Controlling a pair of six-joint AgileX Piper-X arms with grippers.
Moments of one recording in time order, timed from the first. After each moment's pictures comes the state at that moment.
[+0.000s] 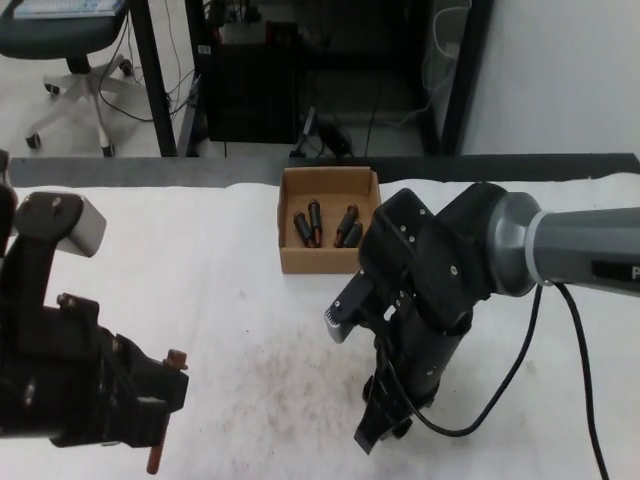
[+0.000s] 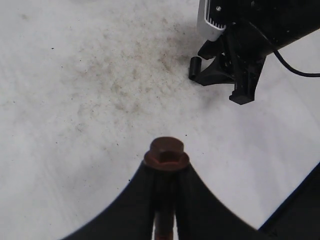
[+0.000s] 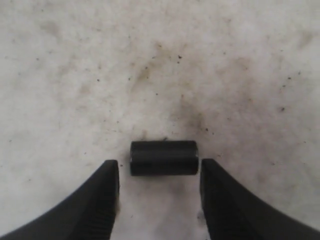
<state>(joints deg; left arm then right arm) -18.4 44.4 -38.8 50.6 25.4 -1.2 37.3 102.2 -62.1 44.8 -1.6 -11.2</state>
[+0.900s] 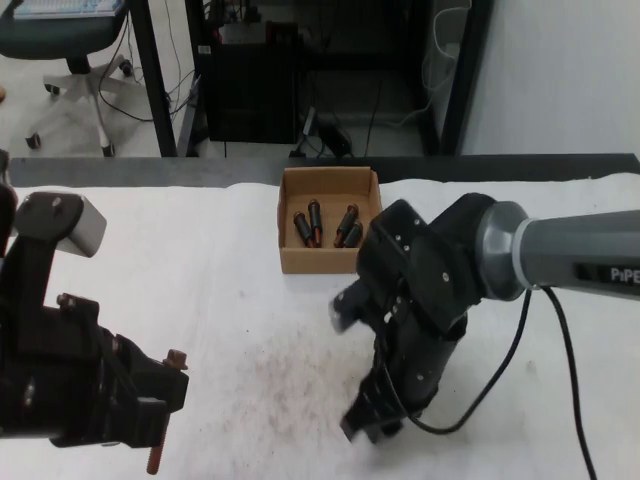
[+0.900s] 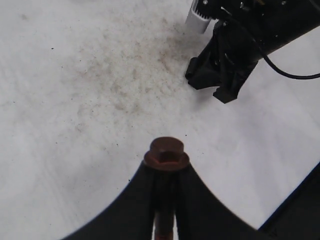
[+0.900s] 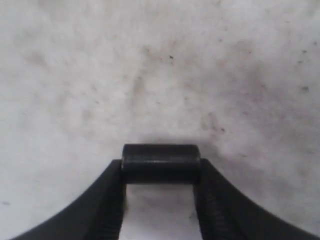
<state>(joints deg) -18.4 44.4 -38.8 50.6 25.4 -1.2 36.7 103.6 -62.4 43.5 -6.1 3.2</state>
